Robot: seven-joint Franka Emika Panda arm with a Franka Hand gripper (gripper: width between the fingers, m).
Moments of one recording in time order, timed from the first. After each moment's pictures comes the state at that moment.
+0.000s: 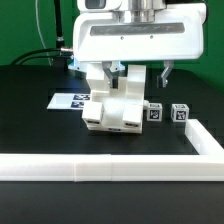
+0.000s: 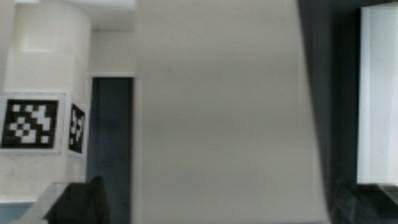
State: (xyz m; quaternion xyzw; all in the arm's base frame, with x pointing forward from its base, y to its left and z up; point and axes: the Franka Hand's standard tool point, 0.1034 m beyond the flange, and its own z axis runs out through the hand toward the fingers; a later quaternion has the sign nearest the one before) arm 0.551 0.037 0.095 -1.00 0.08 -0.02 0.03
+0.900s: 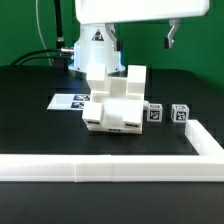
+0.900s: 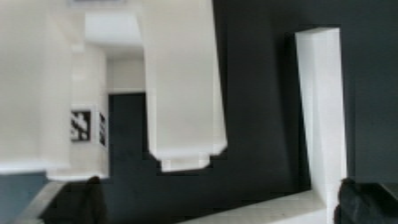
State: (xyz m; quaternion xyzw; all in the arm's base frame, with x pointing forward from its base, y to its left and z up) arm 0.524 0.045 0.159 -0.99 0.11 0.00 0.06
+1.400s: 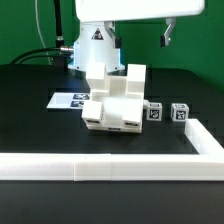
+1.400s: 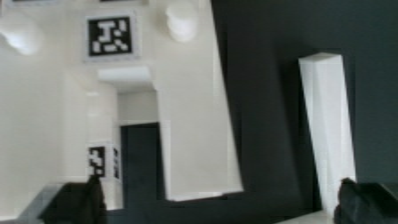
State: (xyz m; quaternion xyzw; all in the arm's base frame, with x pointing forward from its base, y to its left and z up) arm 0.509 0.033 0.160 -0.99 0.12 0.02 0.06
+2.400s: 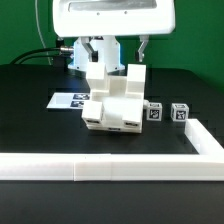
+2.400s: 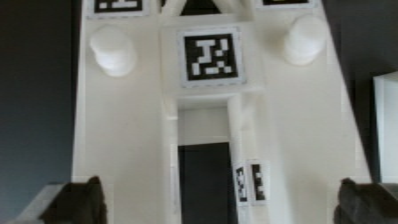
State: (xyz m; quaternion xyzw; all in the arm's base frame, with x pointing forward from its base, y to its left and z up) arm 0.503 0.005 0.122 -0.99 0.11 0.02 0.04
